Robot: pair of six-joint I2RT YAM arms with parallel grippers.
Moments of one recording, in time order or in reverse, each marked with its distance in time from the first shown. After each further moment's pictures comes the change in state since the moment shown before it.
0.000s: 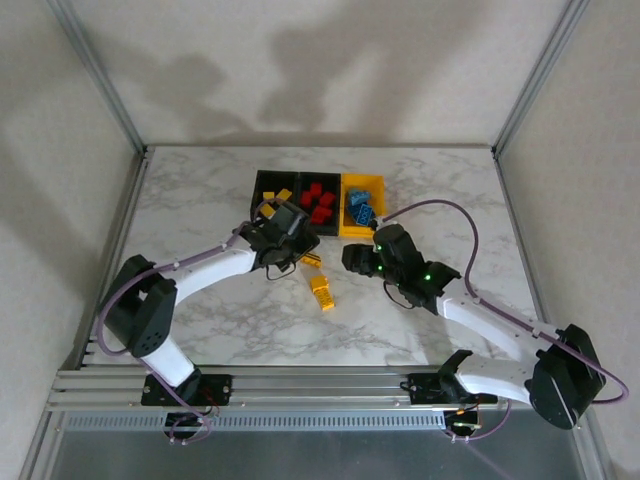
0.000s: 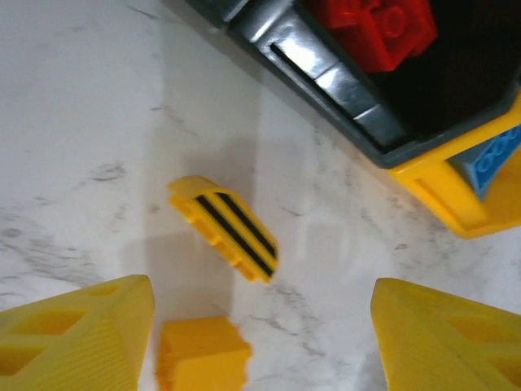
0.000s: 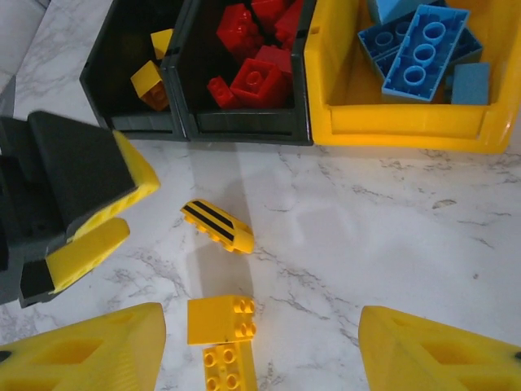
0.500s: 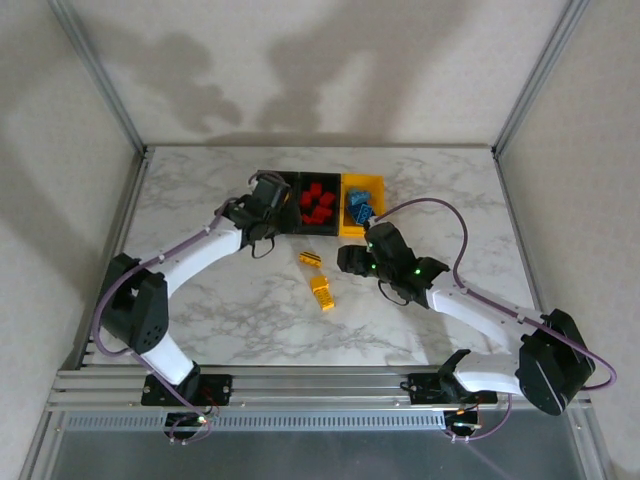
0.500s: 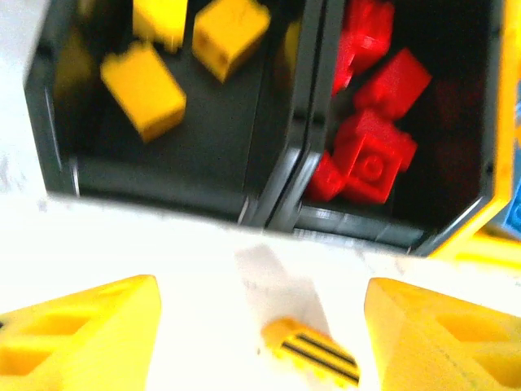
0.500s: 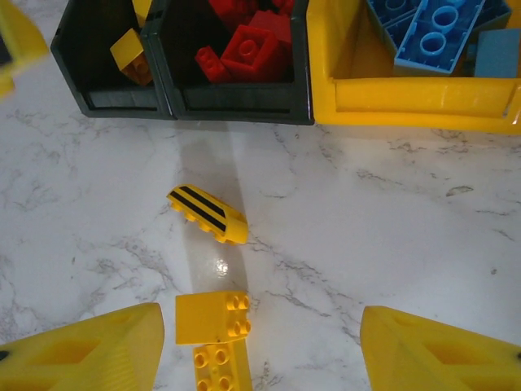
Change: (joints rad) left arm 0.142 -0.022 0.090 -0.062 -0.080 0.561; right arm 0.002 0.101 0.032 0.007 -0.023 -0.003
